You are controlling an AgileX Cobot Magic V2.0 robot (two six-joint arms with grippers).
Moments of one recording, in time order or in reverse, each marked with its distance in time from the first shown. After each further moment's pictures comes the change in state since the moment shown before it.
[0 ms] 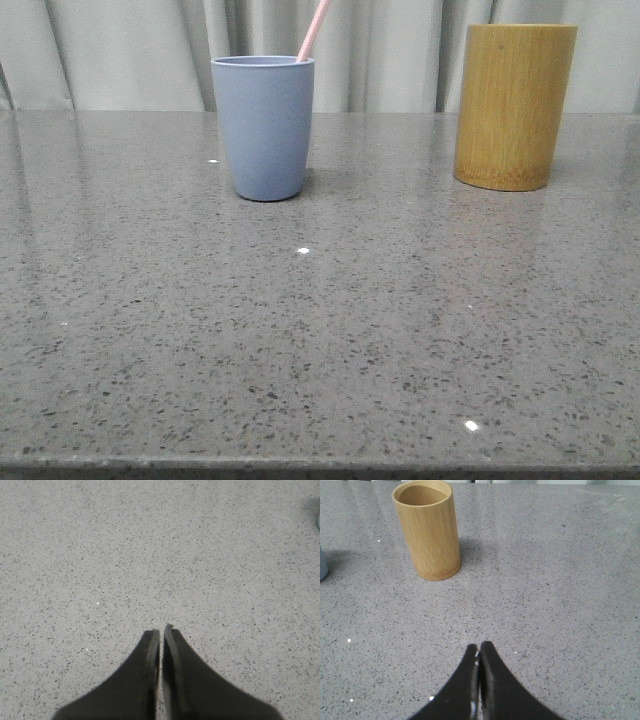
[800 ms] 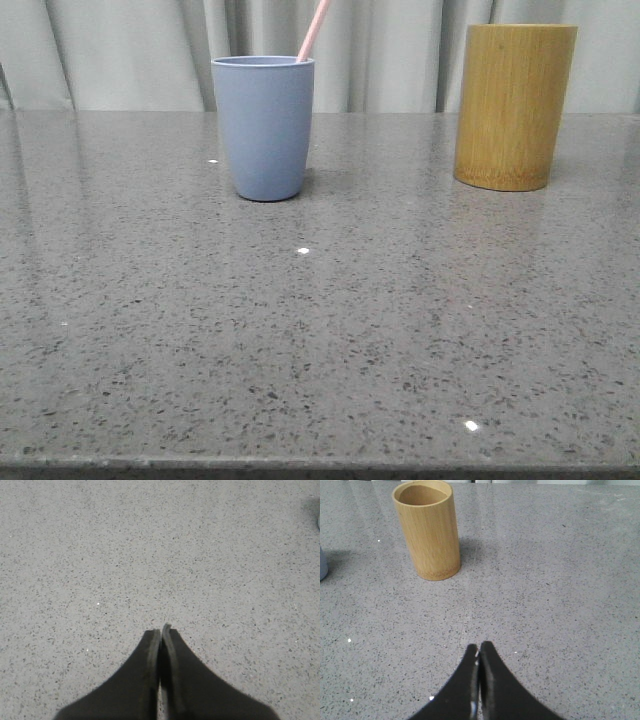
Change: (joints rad) left arm 0.000 0.000 0.003 0.009 -0.011 0.000; right arm 0.000 0.000 0.000 0.000 0.000 0.000
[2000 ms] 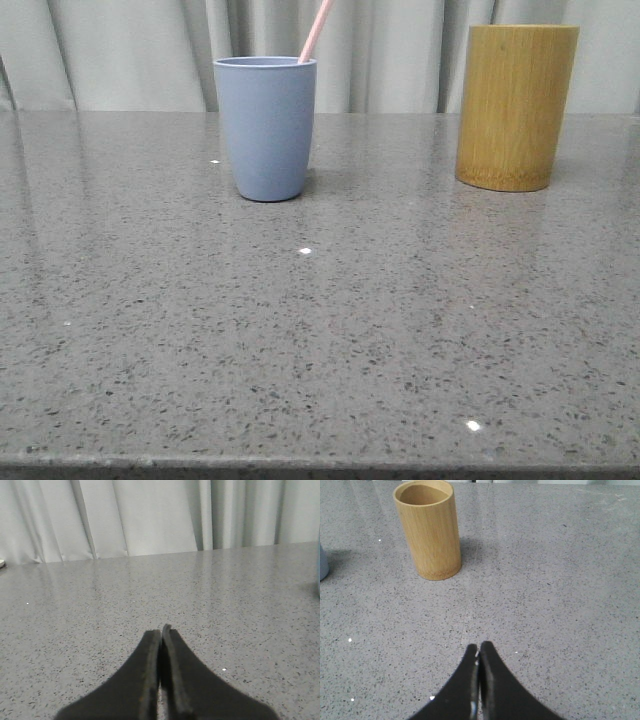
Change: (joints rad) left arm 0.000 -0.487 0.643 0.061 -0.741 -0.025; right arm 0.000 0.000 0.000 0.000 0.002 0.000
